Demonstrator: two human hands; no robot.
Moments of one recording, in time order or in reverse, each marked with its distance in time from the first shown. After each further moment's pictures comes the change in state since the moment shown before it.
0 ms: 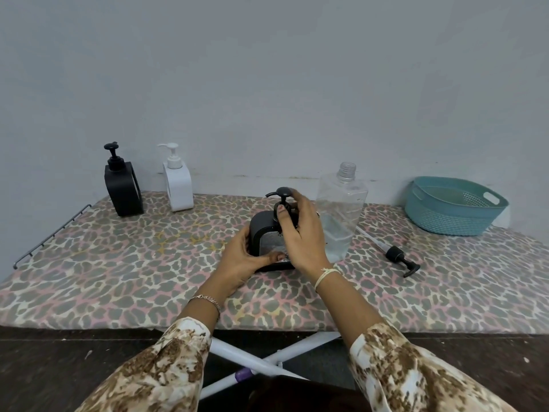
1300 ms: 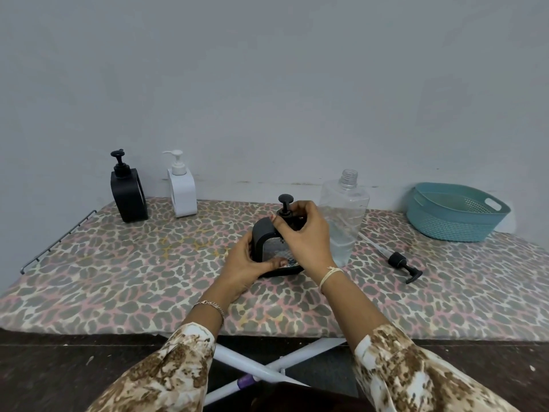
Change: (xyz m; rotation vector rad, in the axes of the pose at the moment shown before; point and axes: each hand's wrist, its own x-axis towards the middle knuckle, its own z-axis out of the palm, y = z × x) left_hand 0.000 0.000 -0.001 -0.016 -0.008 -0.011; right_hand 0.008 -0.005 -0.003 0.114 0.016 0.180
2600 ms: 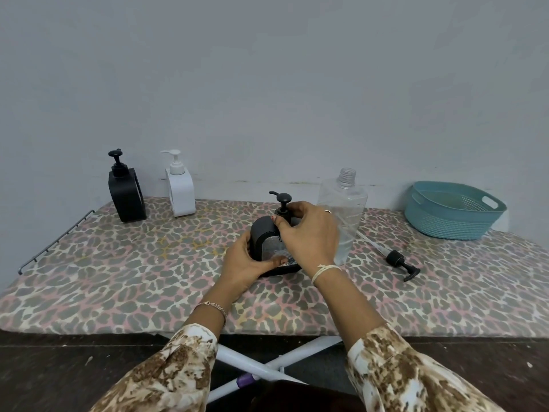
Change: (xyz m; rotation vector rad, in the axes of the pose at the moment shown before) left_hand -0.001 0.000 0.004 0.105 0.099 0.050; right_hand -0.002 -0.019 -0.004 -0.509 0.110 -0.001
